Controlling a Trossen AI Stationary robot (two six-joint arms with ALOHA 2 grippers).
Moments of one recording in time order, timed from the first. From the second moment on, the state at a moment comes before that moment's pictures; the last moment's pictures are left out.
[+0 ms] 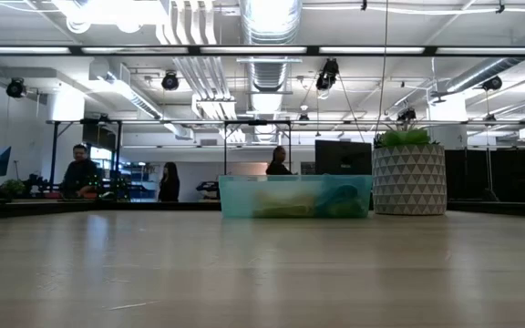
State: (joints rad) left arm -0.09 1.07 1.33 -0.12 0.30 -0.38; right arm 0.11 1.78 2.35 -0.51 0.04 -0.14
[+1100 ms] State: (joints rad) left arm 0.08 1.22 1.31 -0.17 0.30 -0.49; right arm 0.11 1.65 2.35 -1.00 0.13 -0.11
